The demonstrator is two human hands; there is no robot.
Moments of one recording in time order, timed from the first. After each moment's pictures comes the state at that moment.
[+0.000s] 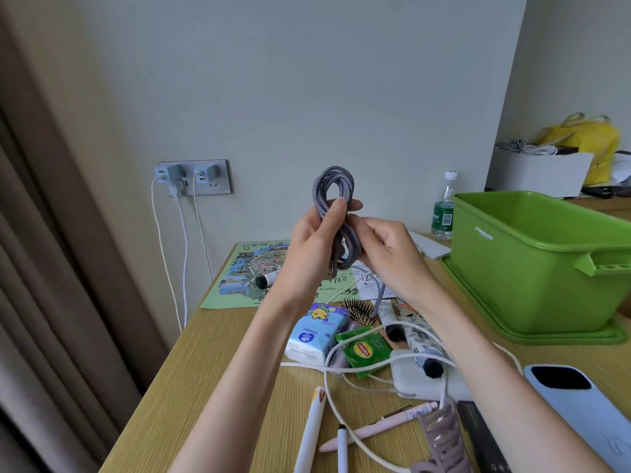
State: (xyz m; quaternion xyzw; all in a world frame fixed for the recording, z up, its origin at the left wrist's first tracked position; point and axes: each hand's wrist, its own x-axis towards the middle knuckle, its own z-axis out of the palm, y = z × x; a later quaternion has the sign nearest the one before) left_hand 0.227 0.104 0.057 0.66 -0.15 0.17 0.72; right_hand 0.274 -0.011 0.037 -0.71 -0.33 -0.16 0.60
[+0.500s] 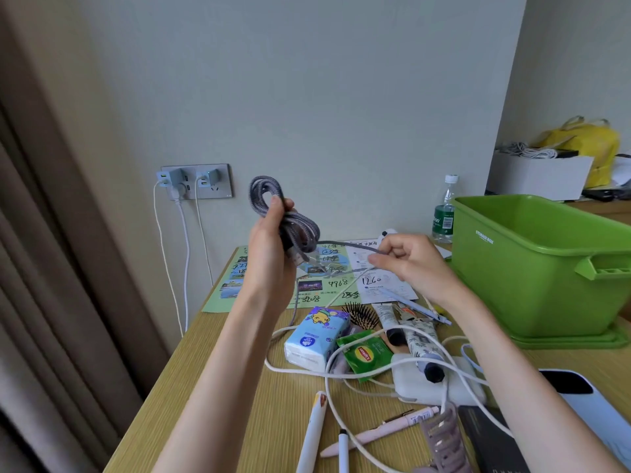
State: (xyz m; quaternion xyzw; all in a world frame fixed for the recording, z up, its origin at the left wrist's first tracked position) left_hand 0.244 0.139 0.060 0.47 -0.04 0.20 0.86; right_hand 0.296 -0.058 0.024 -0.80 -0.26 -0.09 0.54
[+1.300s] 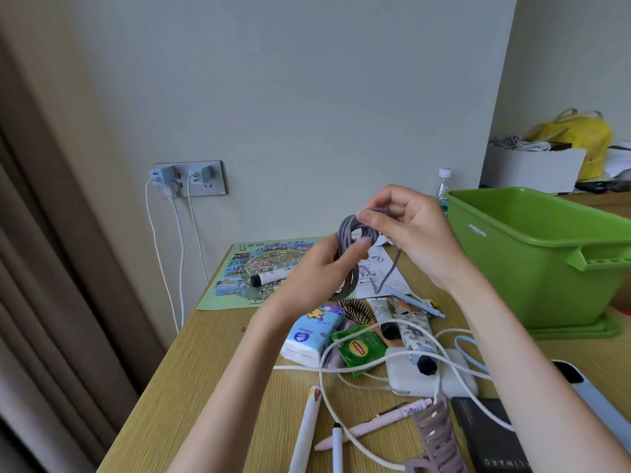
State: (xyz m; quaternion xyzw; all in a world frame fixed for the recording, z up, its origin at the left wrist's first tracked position) left_hand 0.241 0.106 0.037 0.84 -0.18 0.13 0.49; right_hand 0.277 -0.052 0.060 -0.68 -0.36 -0.17 0.62
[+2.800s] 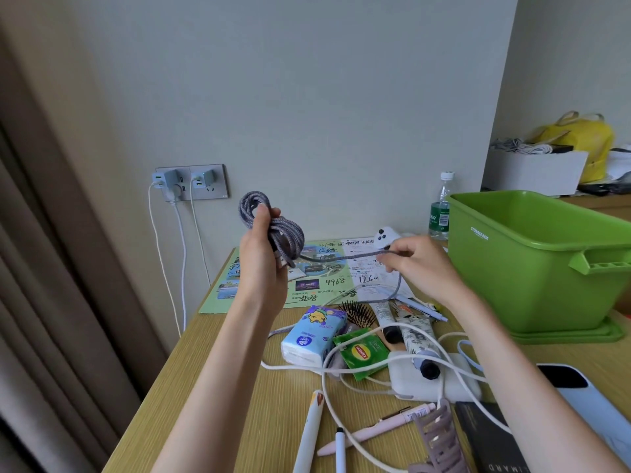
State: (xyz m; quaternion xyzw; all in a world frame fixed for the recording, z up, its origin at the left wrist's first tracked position) left_hand 0.253 0.144 0.049 0.49 0.03 0.22 0.84; right_hand 0.307 -0.073 0.016 -0.88 -0.15 -0.14 0.42
